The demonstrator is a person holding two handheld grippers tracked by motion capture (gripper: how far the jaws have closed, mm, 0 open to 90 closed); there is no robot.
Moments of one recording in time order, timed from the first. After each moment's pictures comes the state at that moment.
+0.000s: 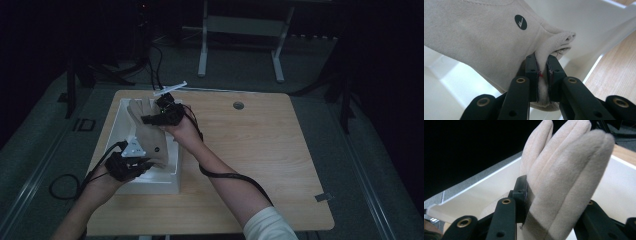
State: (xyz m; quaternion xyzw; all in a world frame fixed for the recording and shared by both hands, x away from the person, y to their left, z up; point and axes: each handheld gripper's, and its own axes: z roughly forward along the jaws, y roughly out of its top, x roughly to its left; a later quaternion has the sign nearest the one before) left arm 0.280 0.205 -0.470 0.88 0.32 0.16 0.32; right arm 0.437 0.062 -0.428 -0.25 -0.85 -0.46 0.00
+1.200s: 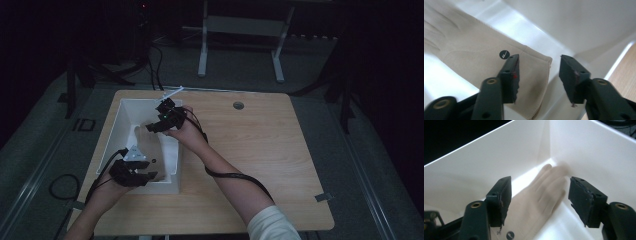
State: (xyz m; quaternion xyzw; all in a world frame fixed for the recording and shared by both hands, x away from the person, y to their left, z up) left arm 0.286 0.210 -0.510 0.85 0.37 0.12 0.34; right arm 0.445 0.059 -0.450 -0.25 -0.88 -0.40 -0.03
